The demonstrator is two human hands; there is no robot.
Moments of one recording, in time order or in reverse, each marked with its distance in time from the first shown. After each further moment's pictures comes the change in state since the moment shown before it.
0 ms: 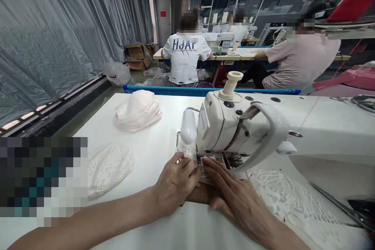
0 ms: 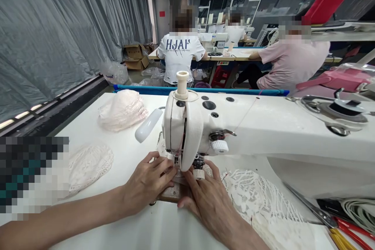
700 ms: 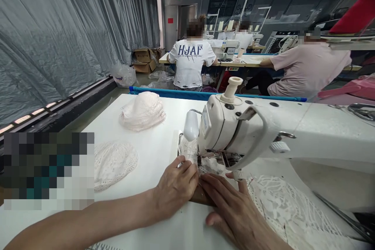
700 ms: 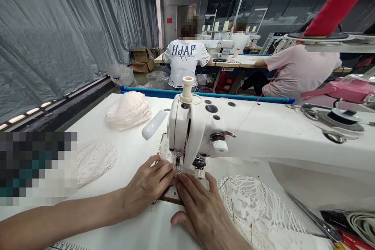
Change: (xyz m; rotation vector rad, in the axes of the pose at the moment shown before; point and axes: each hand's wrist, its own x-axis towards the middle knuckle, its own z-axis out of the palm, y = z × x) left_hand -0.006 0.009 -0.002 0.110 -0.008 0.020; right_hand -0.004 -0.015 -0.007 0.004 0.088 -0.112
